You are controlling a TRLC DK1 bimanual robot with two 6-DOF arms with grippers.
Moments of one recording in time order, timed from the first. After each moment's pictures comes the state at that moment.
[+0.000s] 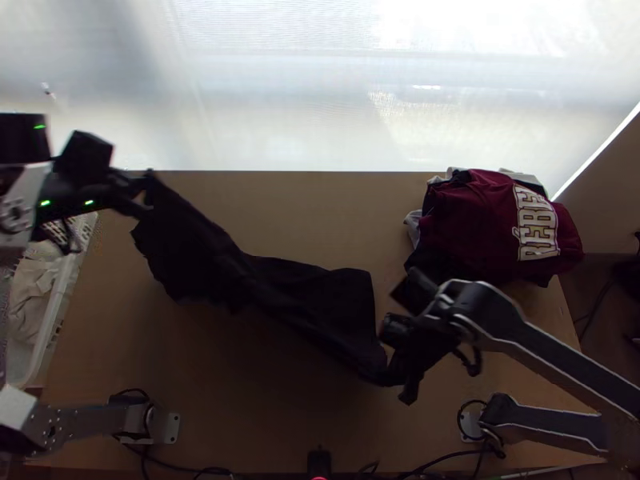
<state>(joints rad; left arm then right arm) -0.03 1.40 1.93 -1.19 0.22 0.37 0.88 1.25 1.14 -1.29 -0.54 -0.23</state>
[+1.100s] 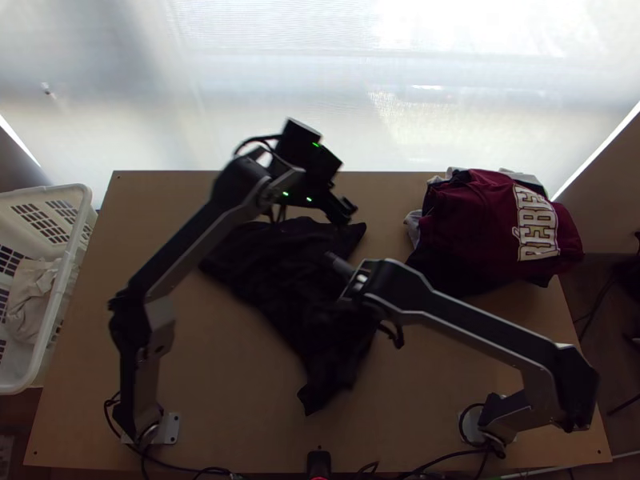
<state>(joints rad) -0.67 2.05 2.32 -0.94 0.19 0.12 1.04 1.66 1.54 -1.20 -0.57 -0.34</state>
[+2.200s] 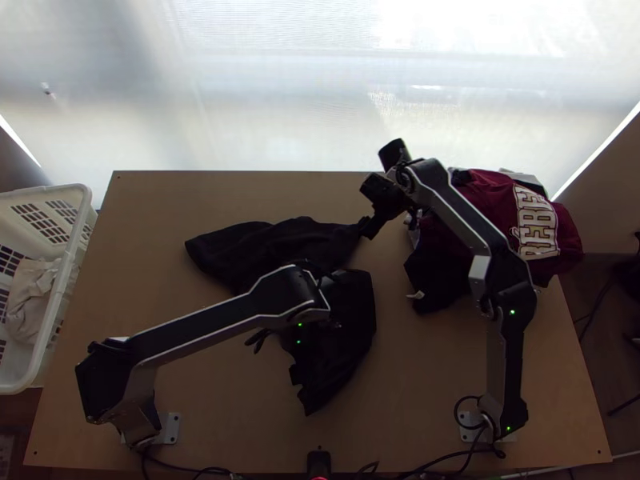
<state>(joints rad) -1.05 1.80 1.69 -1.44 0.14 0.17 0.41 2.18 2.01 -1.02 -0.20 -0.46</state>
